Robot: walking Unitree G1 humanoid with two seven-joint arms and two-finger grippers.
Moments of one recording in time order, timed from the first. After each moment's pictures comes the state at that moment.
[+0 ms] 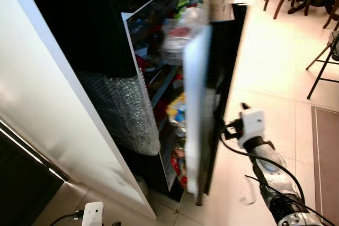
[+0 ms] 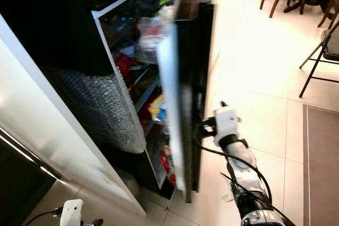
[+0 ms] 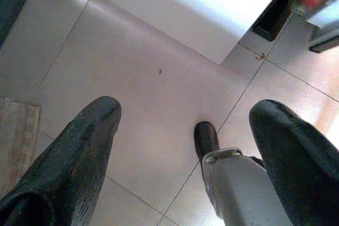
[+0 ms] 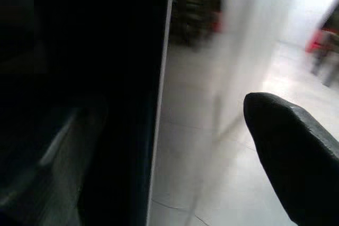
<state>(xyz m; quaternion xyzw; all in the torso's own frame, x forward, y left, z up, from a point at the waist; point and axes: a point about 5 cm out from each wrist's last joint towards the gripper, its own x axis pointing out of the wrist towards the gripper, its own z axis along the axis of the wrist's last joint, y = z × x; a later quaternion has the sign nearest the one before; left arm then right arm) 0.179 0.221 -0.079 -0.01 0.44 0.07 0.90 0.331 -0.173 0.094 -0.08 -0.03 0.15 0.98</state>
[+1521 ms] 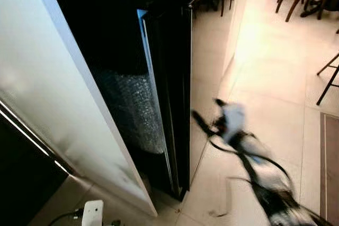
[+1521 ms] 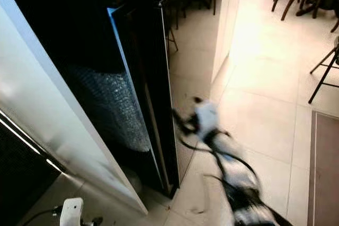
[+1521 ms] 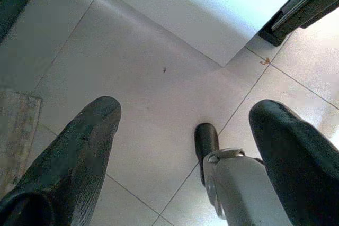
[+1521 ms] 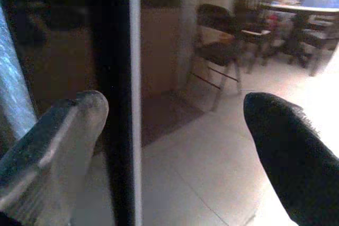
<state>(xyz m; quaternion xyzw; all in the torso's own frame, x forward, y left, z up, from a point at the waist) 0.181 0.221 -0.078 -0.01 0.43 0.07 0.90 0.327 -0.151 0.105 -0.05 -0.03 0.25 0.97</state>
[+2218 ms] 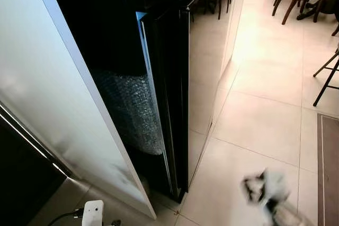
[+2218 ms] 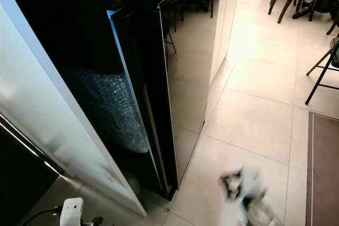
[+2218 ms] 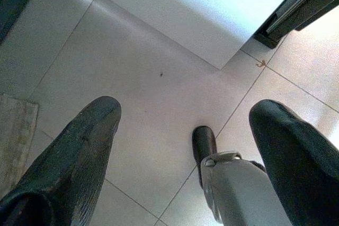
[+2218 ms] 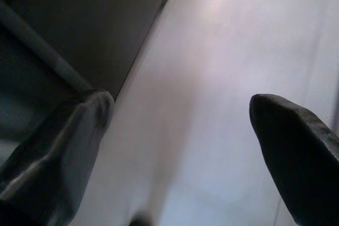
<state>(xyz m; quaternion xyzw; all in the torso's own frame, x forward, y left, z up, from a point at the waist) 0.181 0.221 -0.078 -0.01 0.43 0.07 0.90 0.219 -0.231 -0.048 0.02 0.33 -0.04 0.94</state>
